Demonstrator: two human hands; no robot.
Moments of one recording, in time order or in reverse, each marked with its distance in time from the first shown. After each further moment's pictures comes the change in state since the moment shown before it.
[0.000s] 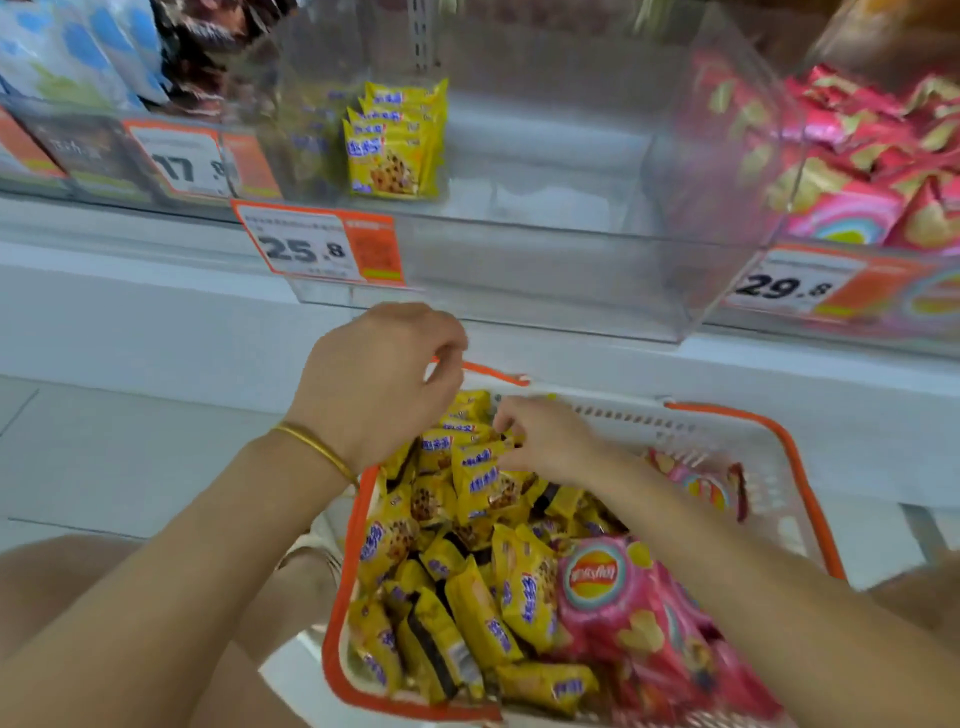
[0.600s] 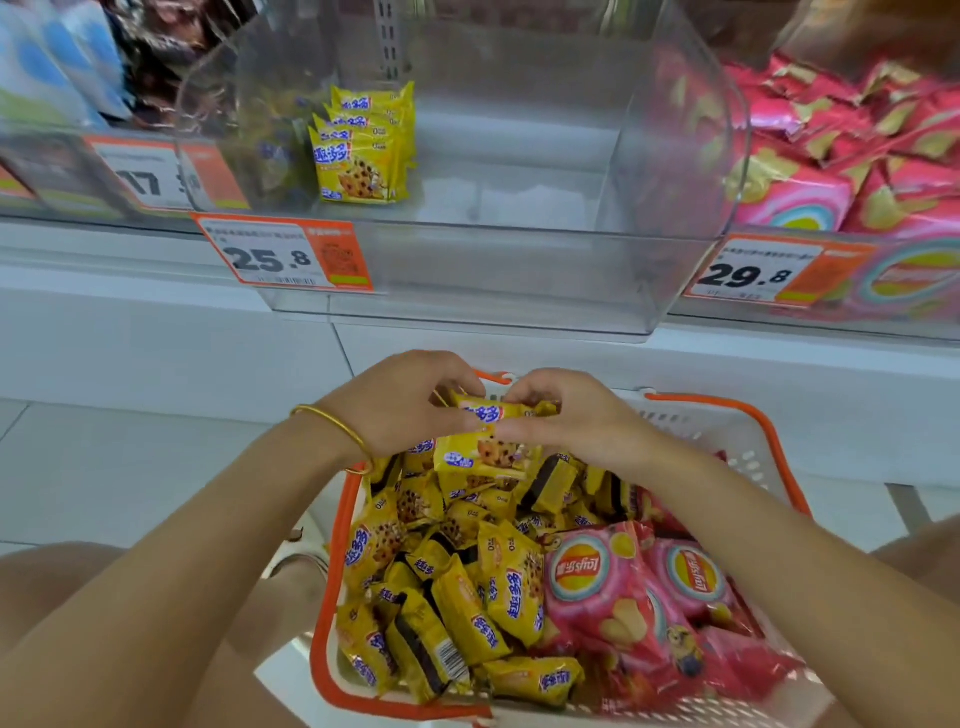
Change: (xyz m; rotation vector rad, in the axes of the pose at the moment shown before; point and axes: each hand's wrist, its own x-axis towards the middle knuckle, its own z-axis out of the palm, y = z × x) left_hand 0.014 0.005 0.023 -0.359 -0.566 -0.155; right_hand -0.040 0.014 -0.032 0.672 0.121 -0.090
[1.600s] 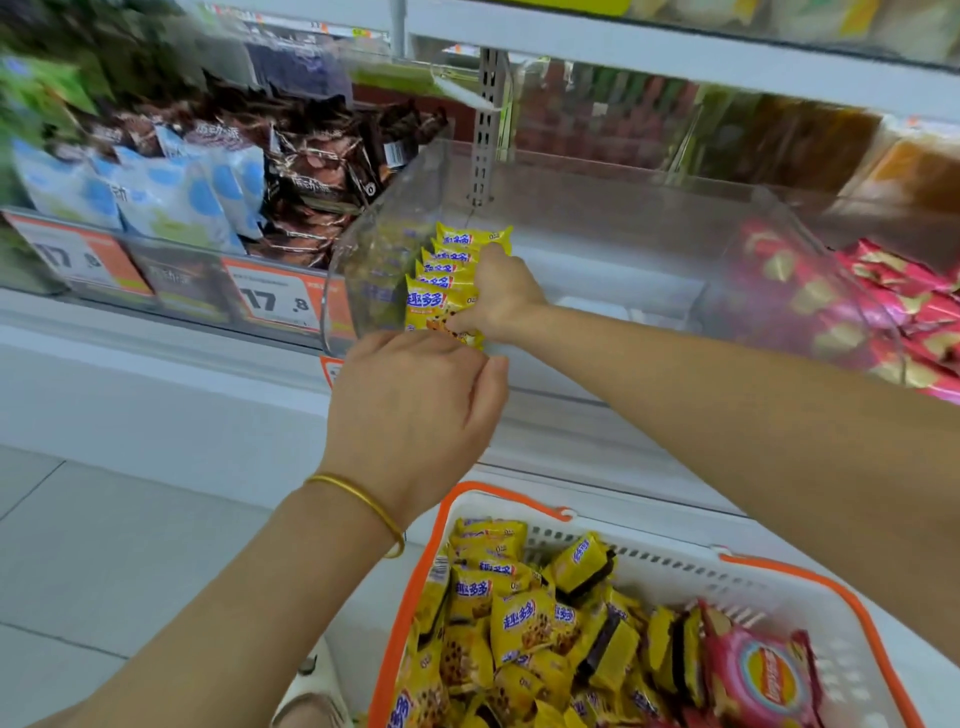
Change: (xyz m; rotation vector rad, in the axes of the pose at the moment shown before) left_hand 0.005 -0.005 -0.083 0.520 0.841 0.132; right_hand 0.212 -0.166 0.008 -0.600 0.307 -0.161
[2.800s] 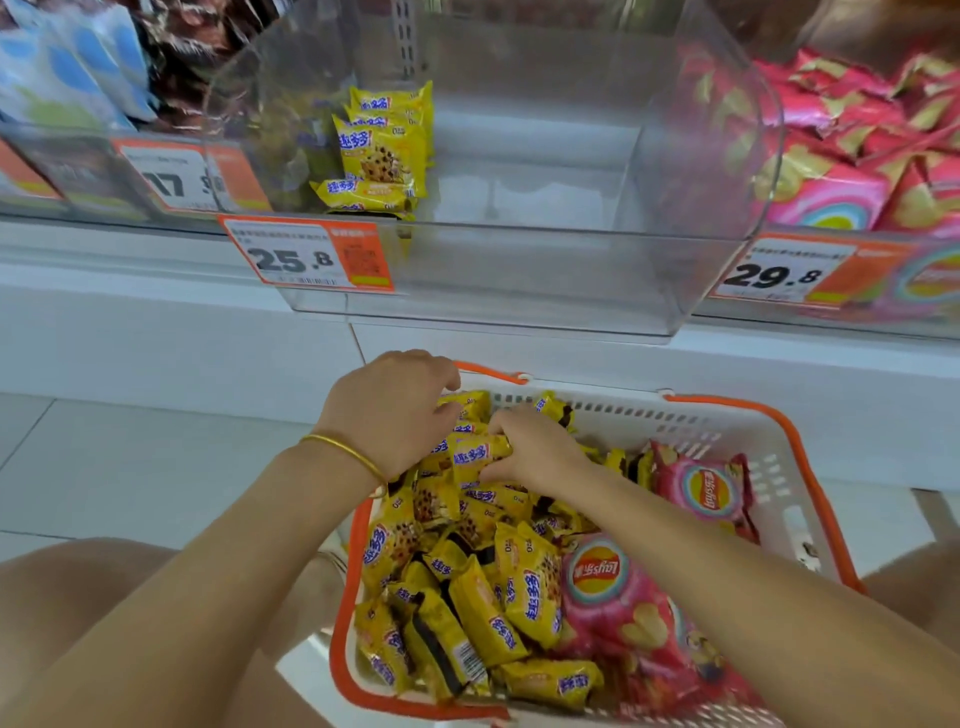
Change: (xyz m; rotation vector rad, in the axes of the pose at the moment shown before) left_hand -0.070 0.037 0.038 0.010 -0.627 -0.057; right_hand -0.215 0.136 0.100 -0.106 -0.362 0.048
